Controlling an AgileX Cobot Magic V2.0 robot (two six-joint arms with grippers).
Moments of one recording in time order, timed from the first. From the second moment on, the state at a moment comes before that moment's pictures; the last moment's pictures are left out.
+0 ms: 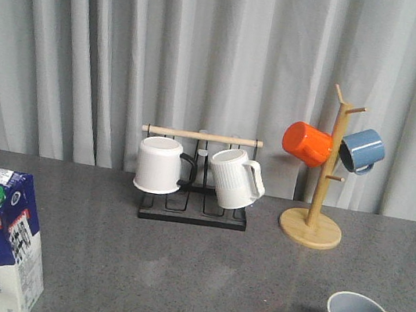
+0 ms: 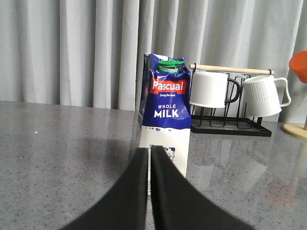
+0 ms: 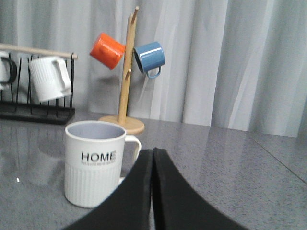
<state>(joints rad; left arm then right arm) -0.03 -0.01 0.02 -0.08 -0.02 -0.04 -0.04 -0.01 0.03 0.23 -0.06 -0.31</state>
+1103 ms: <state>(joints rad) -0.03 -0.01 -0.06 -0.62 -0.03 -0.17 -0.04 0.07 -0.30 0.56 0.07 -0.19</state>
